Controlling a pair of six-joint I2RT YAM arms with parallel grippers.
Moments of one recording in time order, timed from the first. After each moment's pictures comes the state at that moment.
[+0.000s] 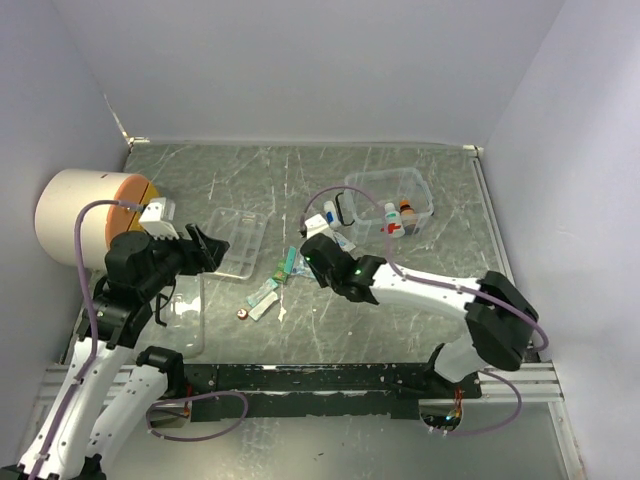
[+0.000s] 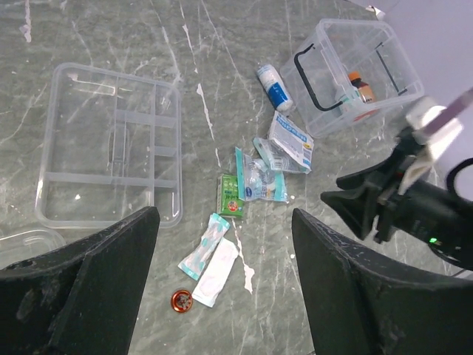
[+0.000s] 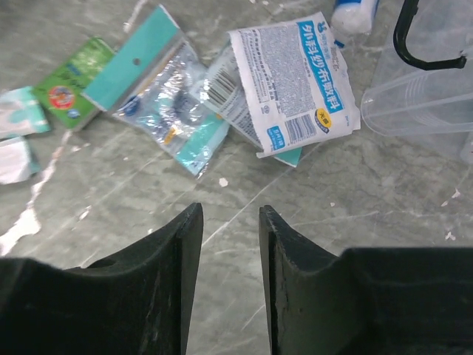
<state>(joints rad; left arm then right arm) -0.25 0.58 0.74 -0.47 0.16 -0.42 0.98 1.45 0.92 -0.29 0.46 0.20</state>
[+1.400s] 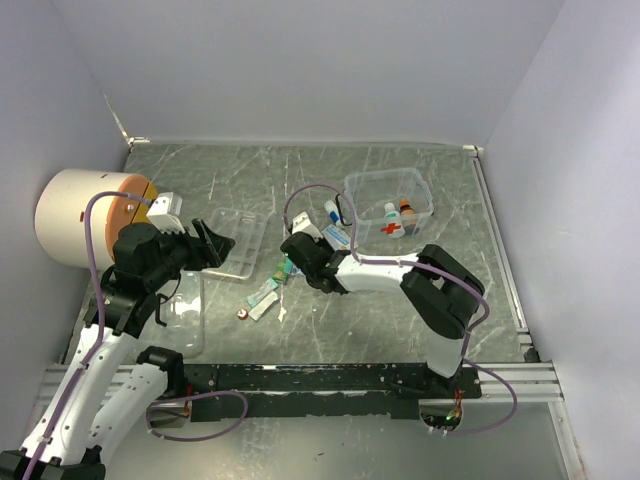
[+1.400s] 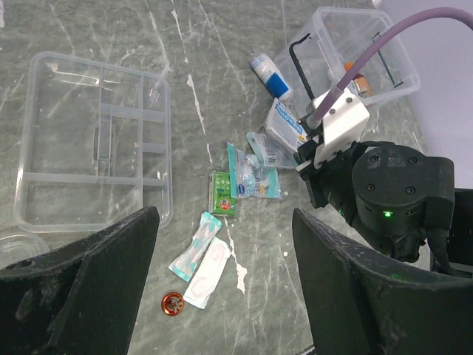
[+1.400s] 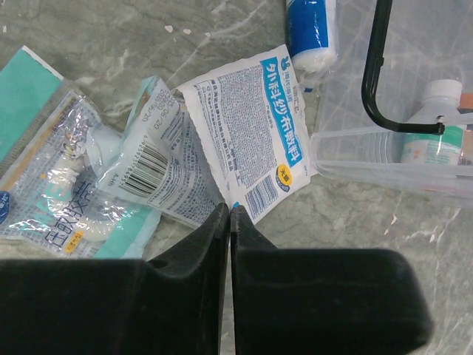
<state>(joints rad) -0.25 0.65 0.74 -0.42 0.21 -0.44 0.95 1.82 1.03 -0.13 0.74 0.07</state>
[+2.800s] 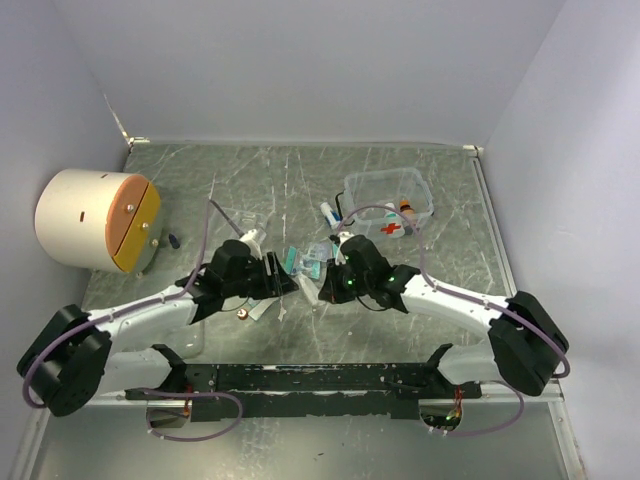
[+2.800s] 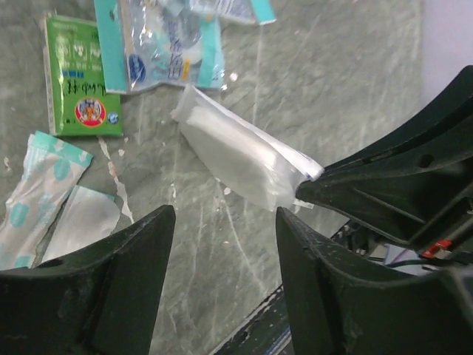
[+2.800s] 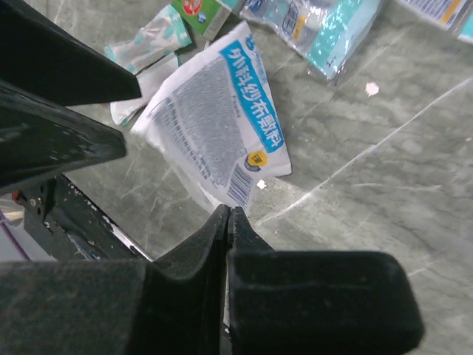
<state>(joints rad) -0.67 1.17 0.48 0.12 0.23 -0.79 0.80 1.29 0.68 -0.17 -0.16 0.53</state>
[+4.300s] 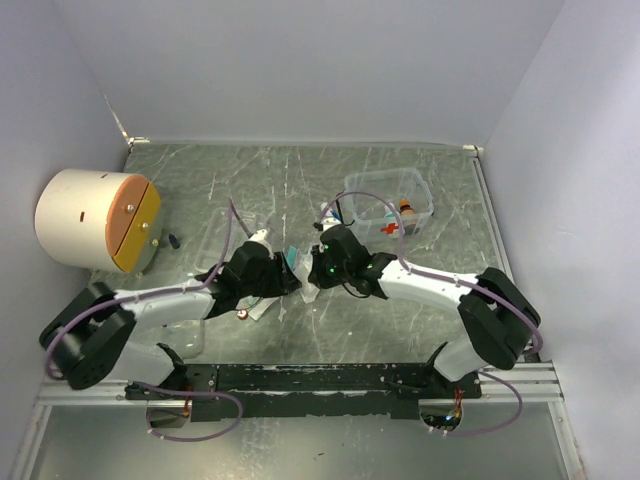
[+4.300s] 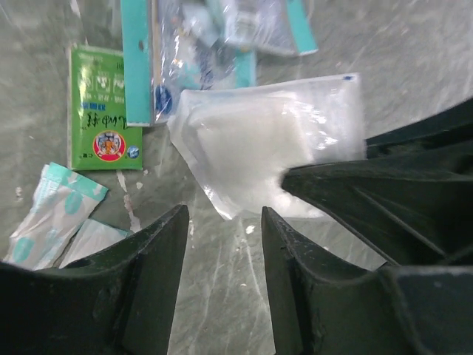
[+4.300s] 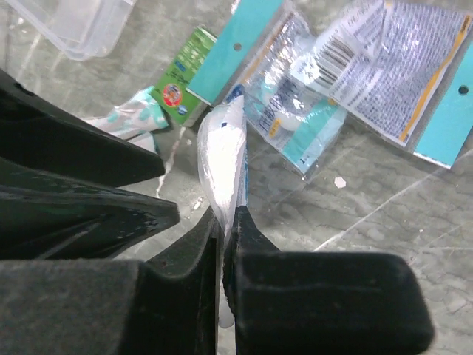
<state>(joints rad) -0.78 1.39 0.53 0.19 0.02 -0.82 0.83 1.50 0.81 -0.08 -0.01 0.47</state>
